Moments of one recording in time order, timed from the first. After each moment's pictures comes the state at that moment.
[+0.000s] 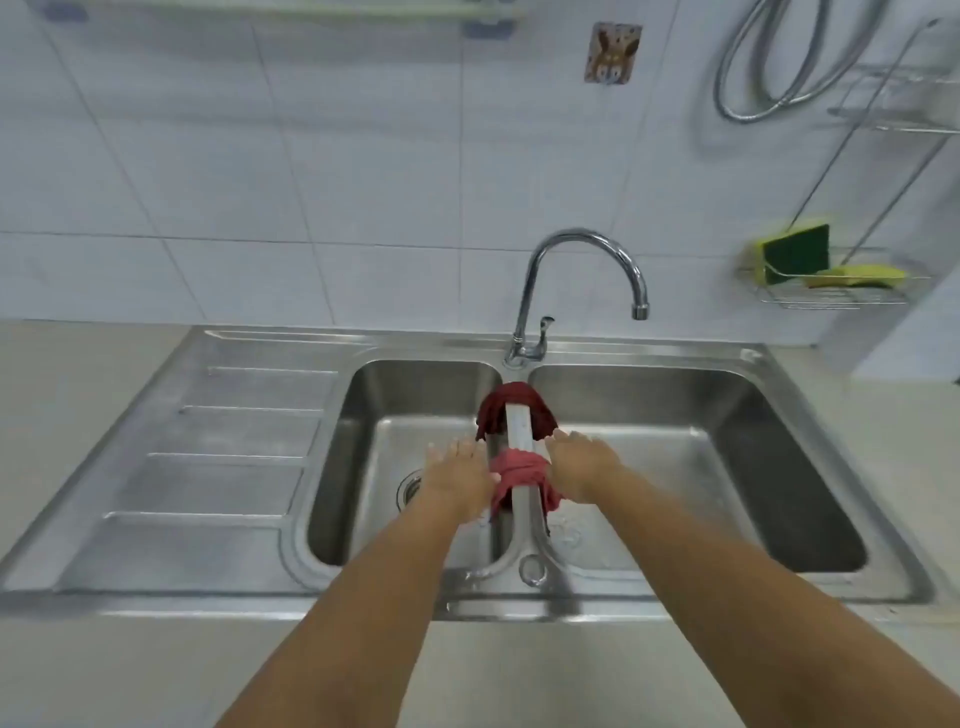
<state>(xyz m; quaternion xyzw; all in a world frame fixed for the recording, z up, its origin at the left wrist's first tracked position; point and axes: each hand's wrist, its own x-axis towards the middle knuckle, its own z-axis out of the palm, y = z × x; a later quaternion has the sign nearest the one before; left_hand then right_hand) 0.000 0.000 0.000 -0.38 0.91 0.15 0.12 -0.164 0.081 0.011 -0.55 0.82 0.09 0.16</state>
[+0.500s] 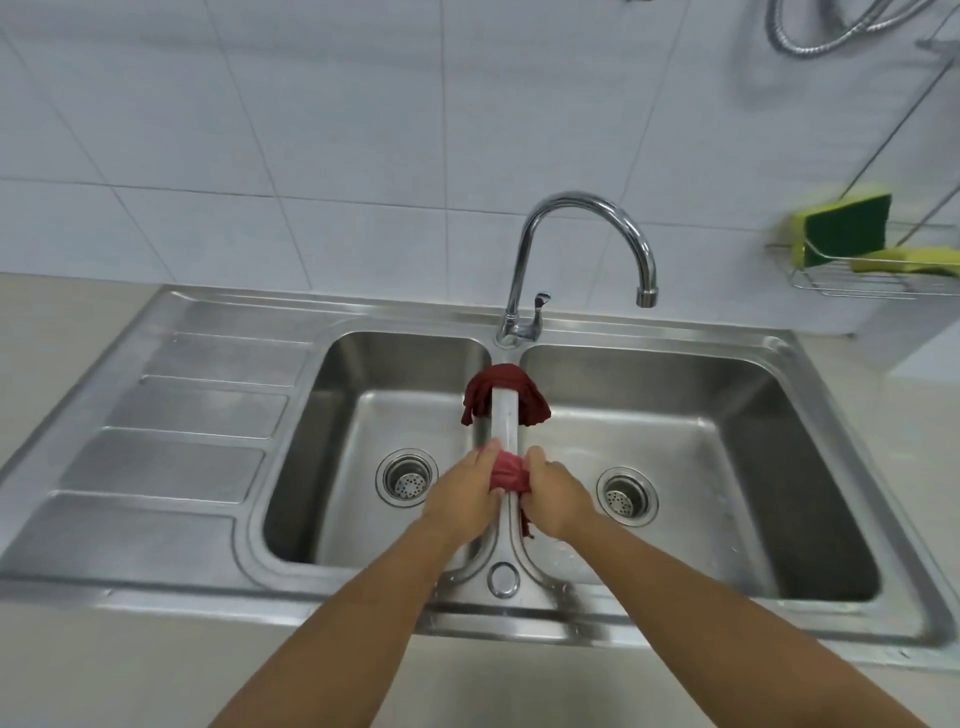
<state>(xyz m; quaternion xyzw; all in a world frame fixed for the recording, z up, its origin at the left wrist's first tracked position) -0.044 0.016 -0.060 -0.38 0.88 0.28 -0.02 -0.177 0.089 -0.061 -0.51 0.82 -0.10 0.25</state>
